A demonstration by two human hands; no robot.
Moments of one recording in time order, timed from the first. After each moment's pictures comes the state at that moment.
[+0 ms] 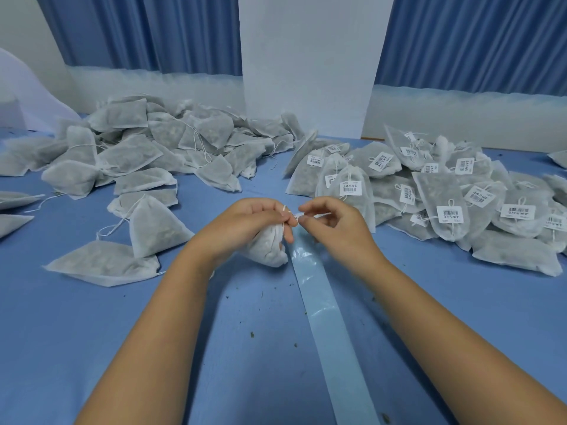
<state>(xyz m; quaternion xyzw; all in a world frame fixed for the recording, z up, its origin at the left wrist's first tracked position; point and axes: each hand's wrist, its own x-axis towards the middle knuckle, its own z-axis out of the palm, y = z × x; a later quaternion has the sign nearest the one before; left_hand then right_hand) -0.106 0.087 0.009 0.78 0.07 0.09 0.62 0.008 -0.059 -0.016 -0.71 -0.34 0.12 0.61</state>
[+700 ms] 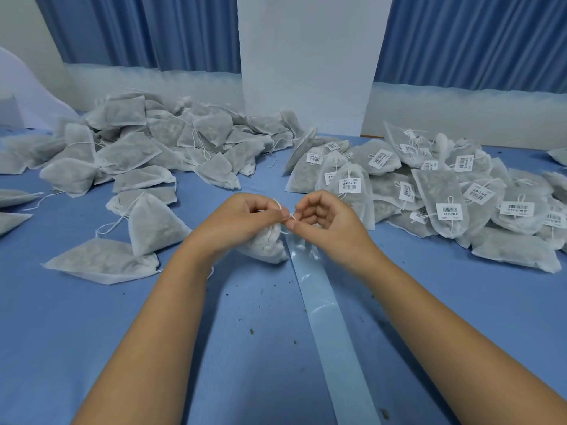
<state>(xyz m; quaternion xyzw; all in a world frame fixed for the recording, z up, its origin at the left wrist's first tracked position) -0.102 0.086 0.011 0.81 0.14 0.13 0.55 0.008 -0.057 -0.020 -0.63 -0.41 0.17 0.64</state>
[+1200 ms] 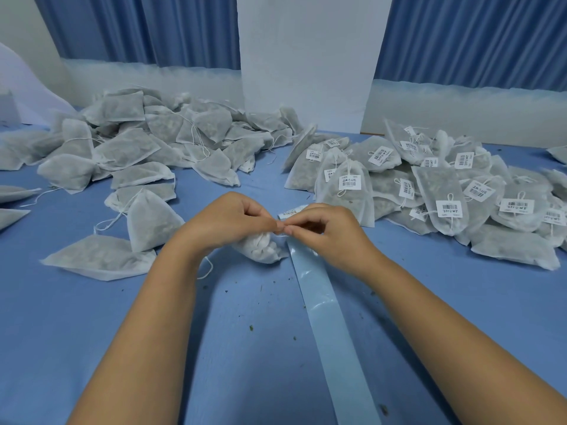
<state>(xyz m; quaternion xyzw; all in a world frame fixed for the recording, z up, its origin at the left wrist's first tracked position) -0.108 0.100 0.011 0.86 0.18 0.08 0.46 0.009 -0.059 -0.026 -0.70 -0.49 0.08 0.51</state>
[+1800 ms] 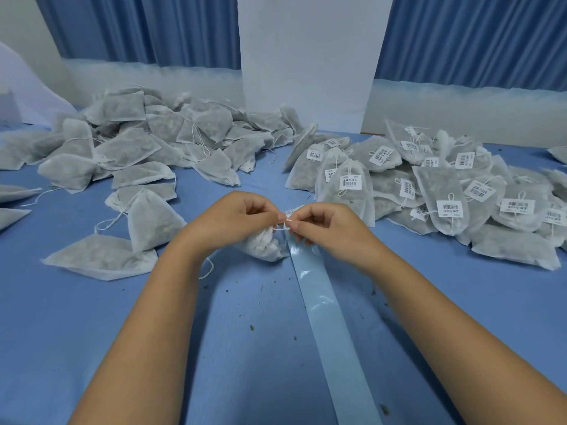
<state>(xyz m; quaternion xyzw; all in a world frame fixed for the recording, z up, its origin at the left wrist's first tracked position) -0.105 0.100 0.006 0.85 0.14 0.10 0.50 0.011 -0.062 -0.015 -0.68 -0.43 0.21 0.55</state>
